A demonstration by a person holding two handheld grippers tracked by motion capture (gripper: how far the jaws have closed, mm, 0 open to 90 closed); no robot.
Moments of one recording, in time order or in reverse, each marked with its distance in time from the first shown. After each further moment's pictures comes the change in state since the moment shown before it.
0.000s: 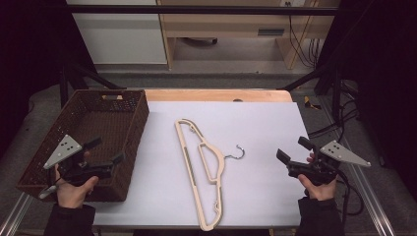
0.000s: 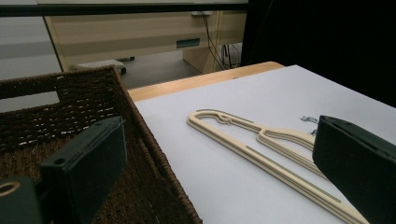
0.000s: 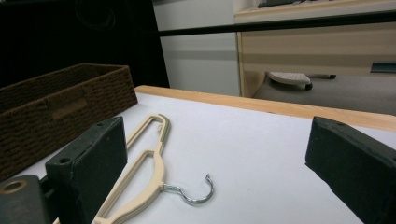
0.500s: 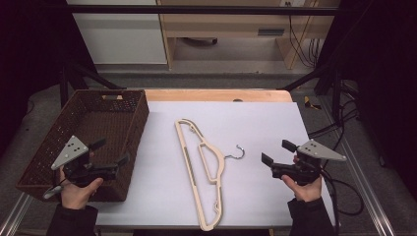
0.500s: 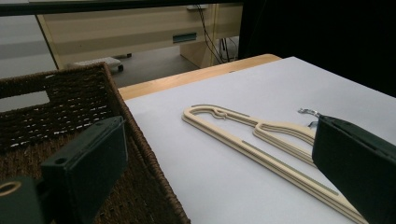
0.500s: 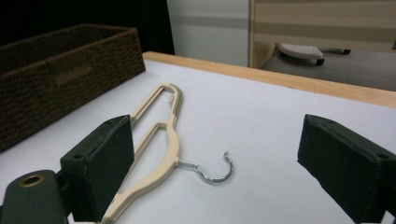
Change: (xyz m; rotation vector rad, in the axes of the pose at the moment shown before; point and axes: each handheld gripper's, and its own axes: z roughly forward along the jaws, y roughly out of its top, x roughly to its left) left arm -0.008 -0.001 0.005 0.025 -0.010 0.030; right arm 0.028 -0.004 0.026 0.148 0.021 -0.050
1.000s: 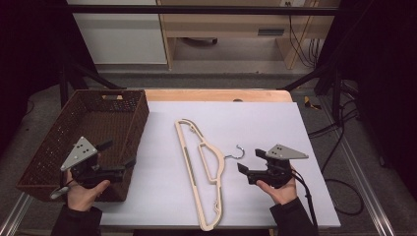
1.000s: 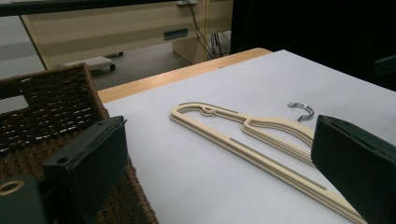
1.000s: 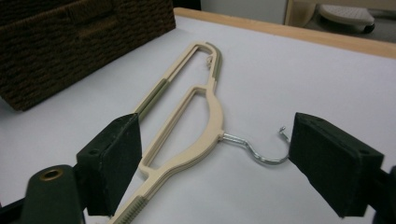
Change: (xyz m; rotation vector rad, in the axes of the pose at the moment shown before) left arm -0.015 0.002 0.007 0.023 -0.029 0.038; right arm 0.034 -0.020 0.047 0.143 0.100 -0.030
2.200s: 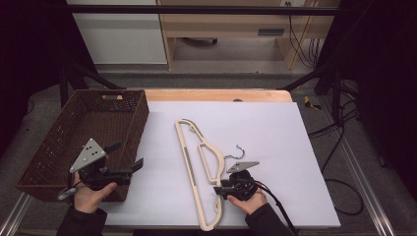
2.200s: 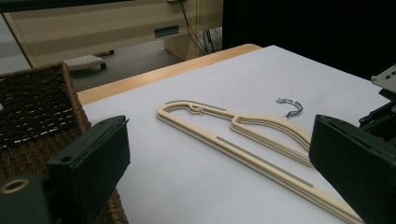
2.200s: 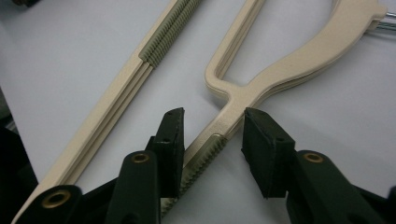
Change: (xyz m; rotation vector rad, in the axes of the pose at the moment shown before) left arm -0.012 -0.001 0.008 0.013 -0.029 0.016; right arm 0.044 -0.047 0.075 0.377 0.159 0.044
